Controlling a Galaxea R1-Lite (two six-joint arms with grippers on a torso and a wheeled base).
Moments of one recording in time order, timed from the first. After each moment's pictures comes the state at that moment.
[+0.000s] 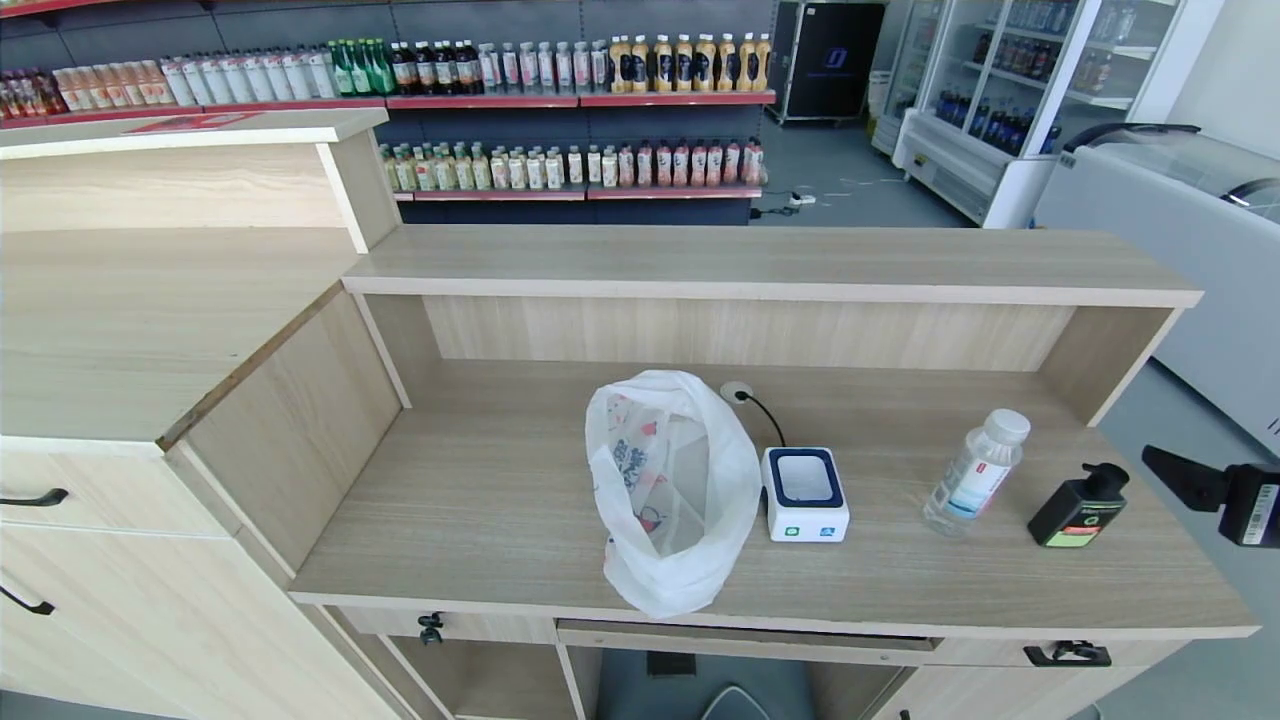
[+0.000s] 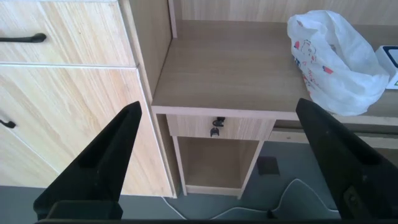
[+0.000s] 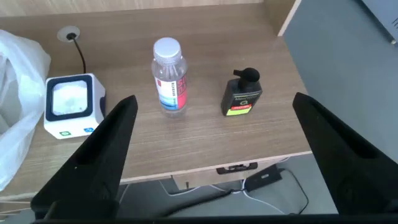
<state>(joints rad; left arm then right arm) 0.00 0.00 0.00 0.00 0.00 0.01 -0.21 1.25 -0.37 -0.66 -0.01 -0.11</state>
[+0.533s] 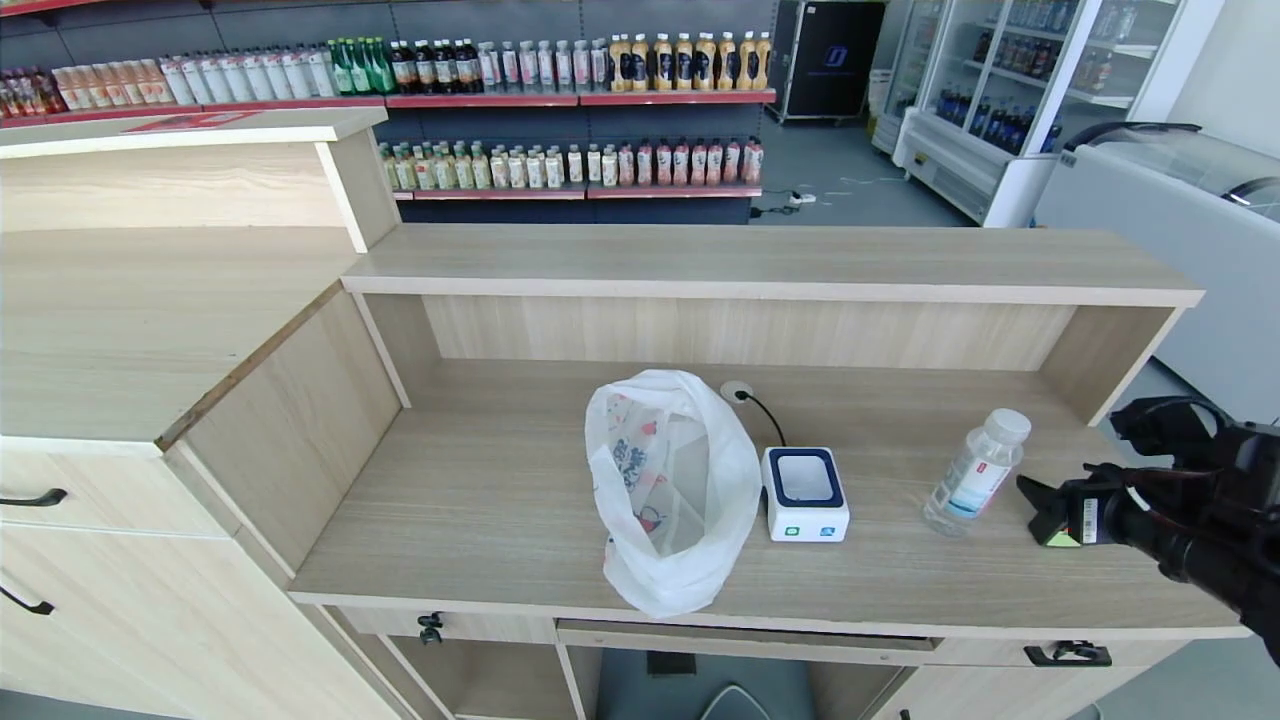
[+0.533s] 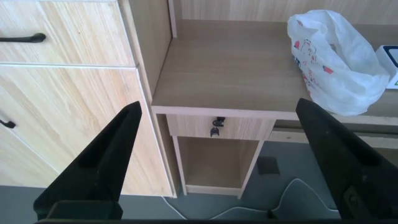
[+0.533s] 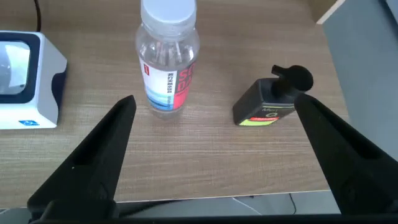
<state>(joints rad) 0.00 0.00 0.00 0.00 0.00 0.01 -0.18 1.85 -0.36 -1.18 0.02 -0.23</state>
